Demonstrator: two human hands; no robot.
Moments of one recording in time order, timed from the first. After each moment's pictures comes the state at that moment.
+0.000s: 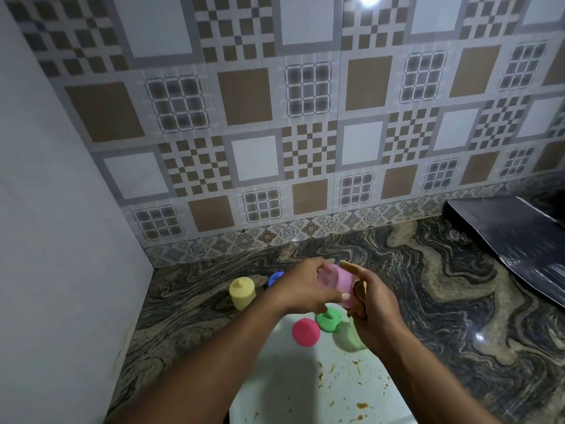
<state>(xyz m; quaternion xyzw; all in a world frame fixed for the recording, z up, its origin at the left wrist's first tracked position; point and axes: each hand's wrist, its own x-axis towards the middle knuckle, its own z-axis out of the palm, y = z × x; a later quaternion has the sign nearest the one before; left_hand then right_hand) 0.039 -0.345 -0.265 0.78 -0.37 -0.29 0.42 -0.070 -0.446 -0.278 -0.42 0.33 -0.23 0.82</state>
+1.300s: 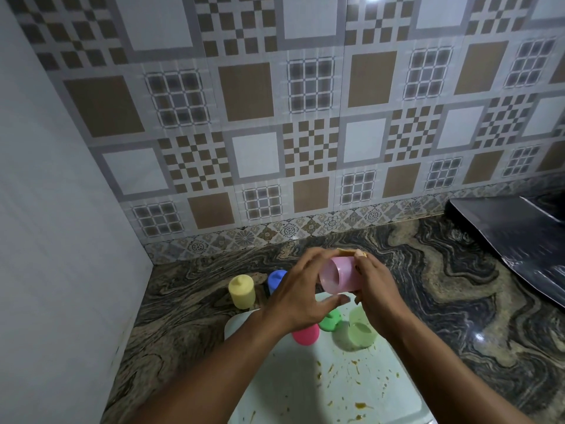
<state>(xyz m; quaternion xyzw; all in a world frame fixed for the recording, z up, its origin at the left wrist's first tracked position) 0.035 -0.337 -0.296 0.77 -0.51 0.01 0.39 -0.064 -0.466 -0.278 -0.62 0.24 -0.25 0.71</state>
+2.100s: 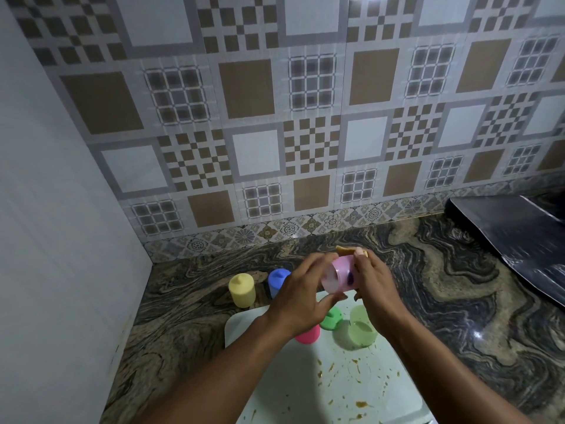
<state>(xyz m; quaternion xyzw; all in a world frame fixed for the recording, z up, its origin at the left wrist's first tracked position) 0.030 -0.336 -0.303 0.76 -0.50 0.05 0.41 -0.063 -0.462 -0.279 -0.65 0.23 -0.27 0.67</state>
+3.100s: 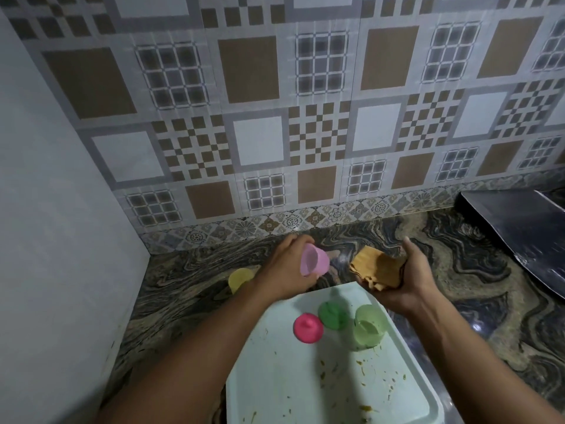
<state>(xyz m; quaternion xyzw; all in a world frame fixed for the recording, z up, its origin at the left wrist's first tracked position) 0.103 -0.339 -0.304 0.85 -0.44 -0.05 0.30 -0.046 -0.519 -0.277 -0.28 0.38 -0.13 0.87</state>
